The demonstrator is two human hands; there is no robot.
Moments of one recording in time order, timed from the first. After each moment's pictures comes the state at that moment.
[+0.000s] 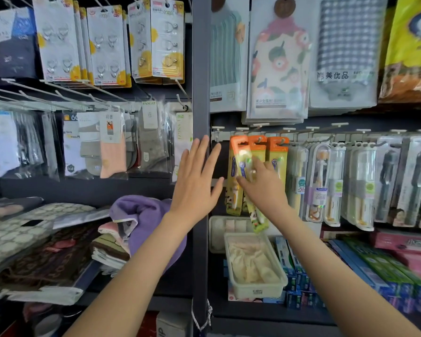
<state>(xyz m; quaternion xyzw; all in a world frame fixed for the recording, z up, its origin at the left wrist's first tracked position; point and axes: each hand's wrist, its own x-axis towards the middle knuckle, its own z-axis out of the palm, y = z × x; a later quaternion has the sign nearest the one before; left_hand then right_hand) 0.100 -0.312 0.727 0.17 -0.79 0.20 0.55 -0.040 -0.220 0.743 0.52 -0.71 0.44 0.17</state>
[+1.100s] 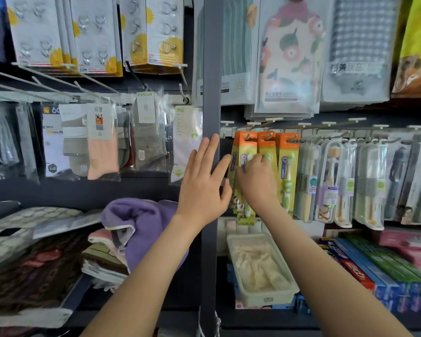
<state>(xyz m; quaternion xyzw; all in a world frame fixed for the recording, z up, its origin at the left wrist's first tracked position) 0.088 -0.345 0.718 0.13 -0.78 0.21 0.58 -0.033 -0.288 0.744 0.40 -0.80 0.39 0.21</state>
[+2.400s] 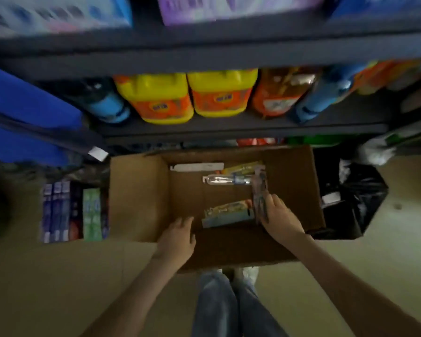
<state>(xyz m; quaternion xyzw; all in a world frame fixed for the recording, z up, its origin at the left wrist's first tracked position) 0.010 0.038 0.011 0.44 -0.79 -0.28 -0.31 -0.215 0.157 0.001 0.40 -0.83 0.00 -0.38</state>
